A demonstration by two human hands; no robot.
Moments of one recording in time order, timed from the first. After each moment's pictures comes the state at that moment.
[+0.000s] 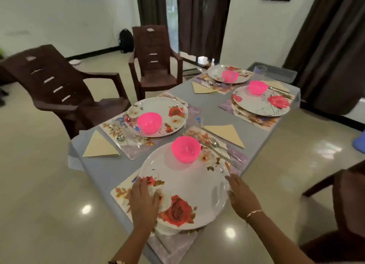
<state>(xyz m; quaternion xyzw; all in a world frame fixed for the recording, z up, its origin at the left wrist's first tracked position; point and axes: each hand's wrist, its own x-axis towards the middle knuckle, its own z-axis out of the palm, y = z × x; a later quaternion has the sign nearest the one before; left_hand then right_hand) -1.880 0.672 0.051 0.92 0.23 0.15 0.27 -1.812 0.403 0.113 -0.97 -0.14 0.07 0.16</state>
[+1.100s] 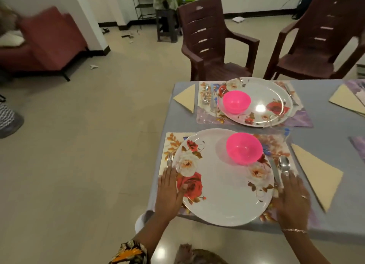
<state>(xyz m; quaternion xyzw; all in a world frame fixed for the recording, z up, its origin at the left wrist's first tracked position) -1.919 0.549 0.045 0.82 0.49 0.17 0.24 -1.649 0.386 0.069 -0.87 -0.43 0.00 0.22</state>
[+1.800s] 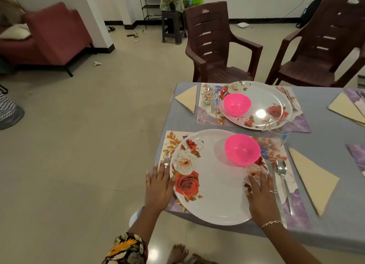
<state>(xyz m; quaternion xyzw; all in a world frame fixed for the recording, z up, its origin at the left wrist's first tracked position) -1.931 0.560 0.051 0.82 0.55 0.03 0.17 -1.663 0.411 0.030 -0.83 -0.53 0.02 0.18</state>
